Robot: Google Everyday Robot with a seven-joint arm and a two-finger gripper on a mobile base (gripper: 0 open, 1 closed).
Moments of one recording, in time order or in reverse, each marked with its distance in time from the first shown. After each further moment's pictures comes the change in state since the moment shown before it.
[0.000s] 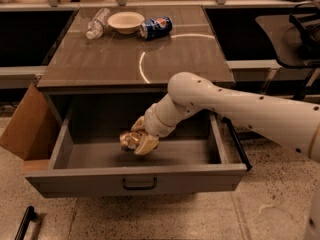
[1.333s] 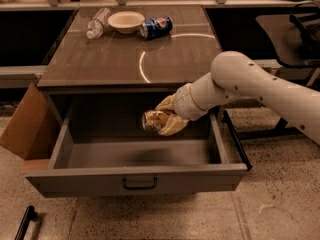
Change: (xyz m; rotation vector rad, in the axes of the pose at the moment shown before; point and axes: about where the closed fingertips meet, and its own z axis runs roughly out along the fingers) arm 0.026 -0.015 -0.111 0.168 -0.028 -0.029
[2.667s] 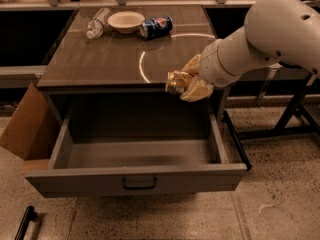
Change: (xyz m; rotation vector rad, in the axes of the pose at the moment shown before) arm -0.023 -0.046 -0.138 0.251 0.218 0.103
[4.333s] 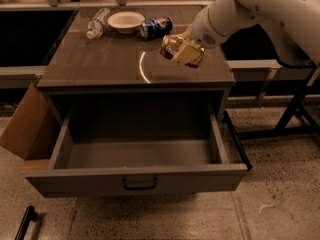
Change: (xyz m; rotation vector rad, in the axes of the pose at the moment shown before) arm -0.011 -0.103 0.012 0.041 -0.020 0.258
